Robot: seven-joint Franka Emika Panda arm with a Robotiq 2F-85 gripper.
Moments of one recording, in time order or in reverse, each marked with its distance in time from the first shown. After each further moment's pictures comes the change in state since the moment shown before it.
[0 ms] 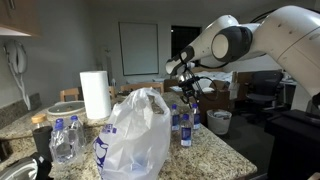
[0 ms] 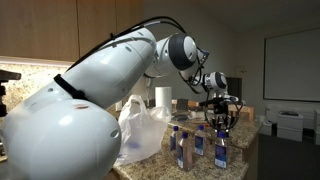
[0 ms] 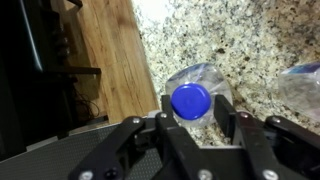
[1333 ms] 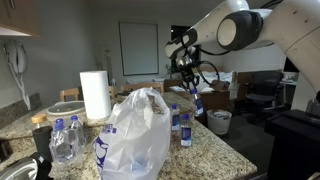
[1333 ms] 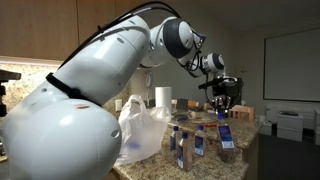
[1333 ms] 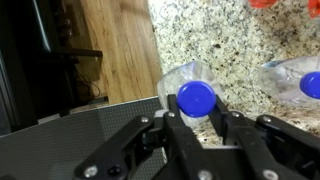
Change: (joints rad) arm 0.008 -0.123 0.005 0.040 -0.031 -0.081 -0.070
